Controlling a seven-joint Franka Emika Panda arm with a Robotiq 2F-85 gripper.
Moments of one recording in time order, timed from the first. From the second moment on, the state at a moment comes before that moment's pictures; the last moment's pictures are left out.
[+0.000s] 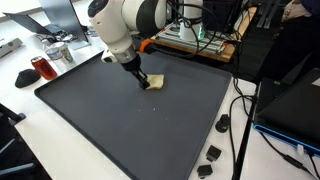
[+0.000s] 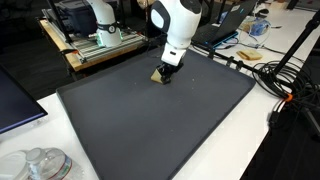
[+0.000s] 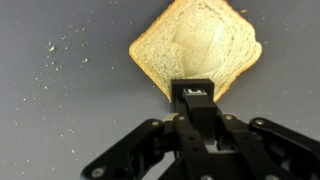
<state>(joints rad) 0.03 0.57 -0.02 -1.90 0.04 2.24 0.27</state>
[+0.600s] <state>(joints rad) 0.03 0.55 -0.02 -1.94 0.04 2.29 0.28</state>
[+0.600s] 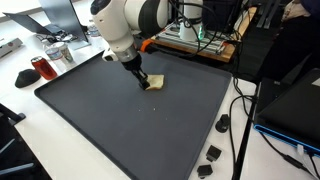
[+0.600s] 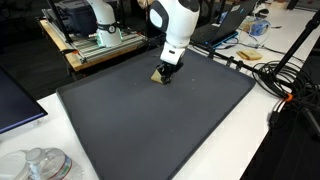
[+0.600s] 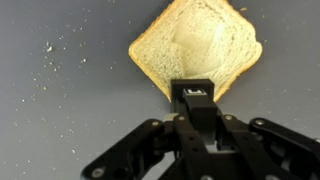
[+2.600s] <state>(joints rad) 0.15 0.49 -0.08 -2.08 -0.14 2.50 0.33</state>
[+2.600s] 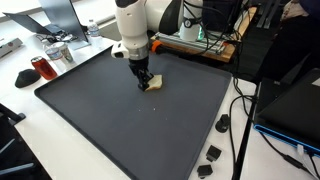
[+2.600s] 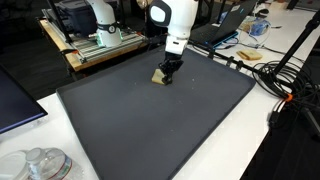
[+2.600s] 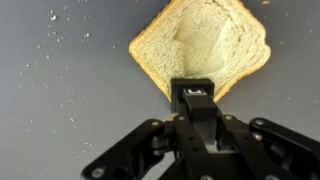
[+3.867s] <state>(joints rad) 0.00 0.50 0.04 -2.05 -0.10 2.48 -0.13</state>
